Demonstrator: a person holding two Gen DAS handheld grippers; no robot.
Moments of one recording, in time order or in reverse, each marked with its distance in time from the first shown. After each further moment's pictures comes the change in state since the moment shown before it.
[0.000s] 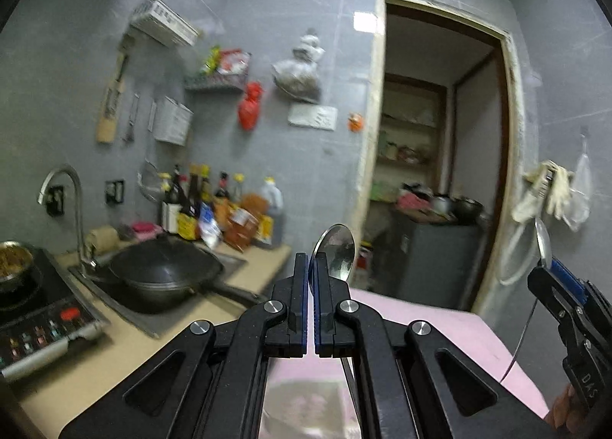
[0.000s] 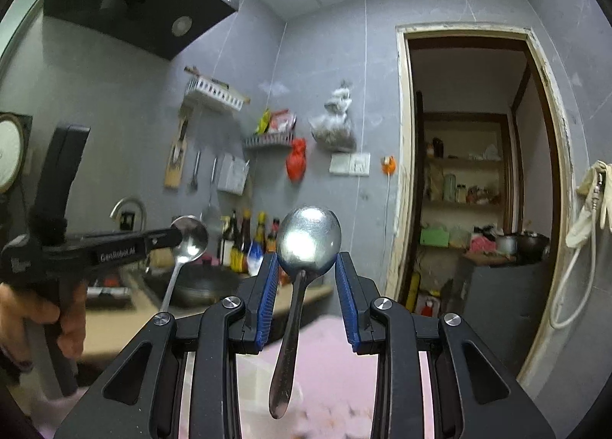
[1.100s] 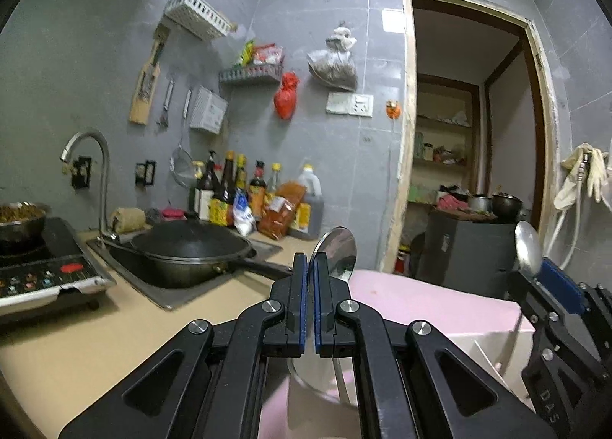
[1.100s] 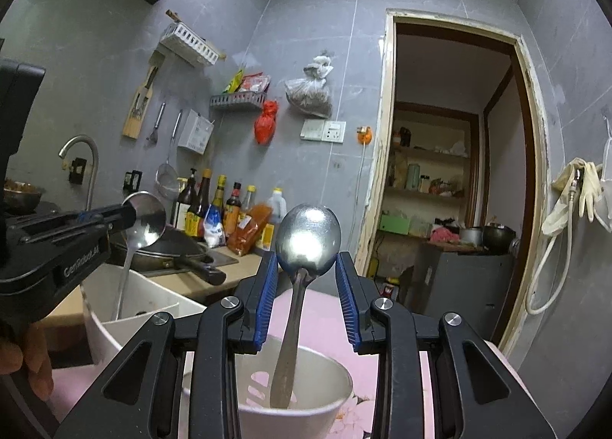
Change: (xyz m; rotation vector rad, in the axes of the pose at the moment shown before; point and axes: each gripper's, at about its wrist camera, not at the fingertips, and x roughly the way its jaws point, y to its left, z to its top) left arm 0.034 0.020 -0.088 -0.009 -0.015 0.103; right arm 0.052 0.041 -0.084 -0.083 0.114 -0.178
